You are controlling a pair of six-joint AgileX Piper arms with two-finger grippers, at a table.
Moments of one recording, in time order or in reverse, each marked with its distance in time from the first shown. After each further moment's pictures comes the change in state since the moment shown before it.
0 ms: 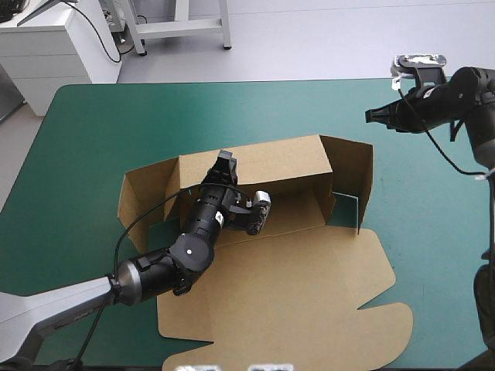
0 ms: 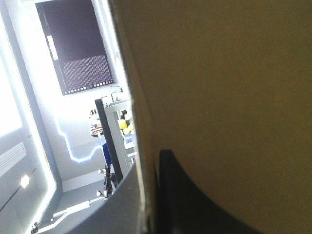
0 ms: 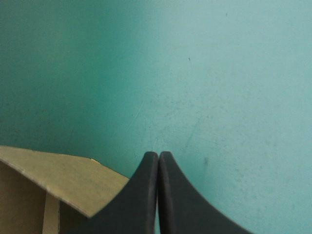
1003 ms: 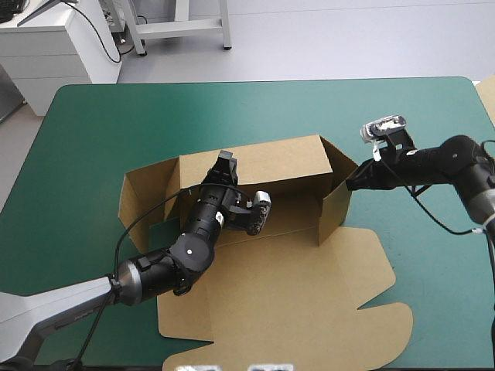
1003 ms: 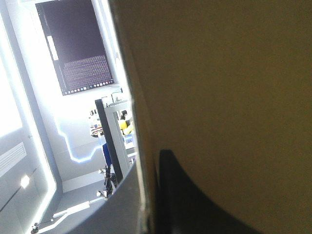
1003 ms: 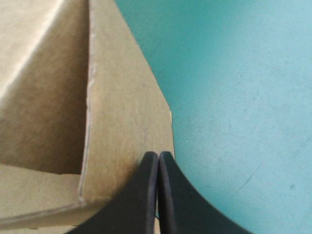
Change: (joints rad) left arm 0.000 0.002 0.000 0.000 -0.001 0.001; right arm -0.013 -0.190 0.616 0.499 -0.251 -0.721
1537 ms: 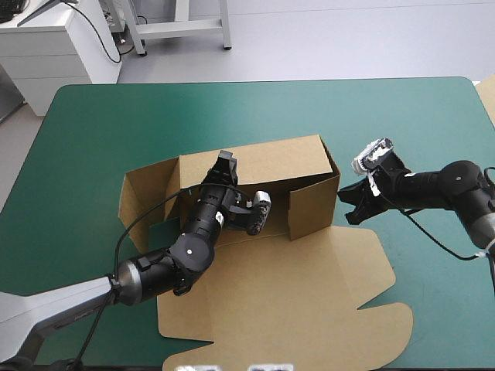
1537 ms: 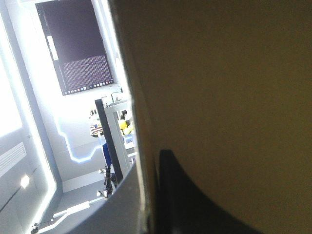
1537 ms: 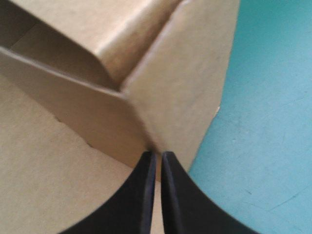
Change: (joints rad) left arm 0.000 0.000 0.000 0.000 -0.001 0.000; right arm 0.000 -0.071 0.155 0.148 0.042 -0.375
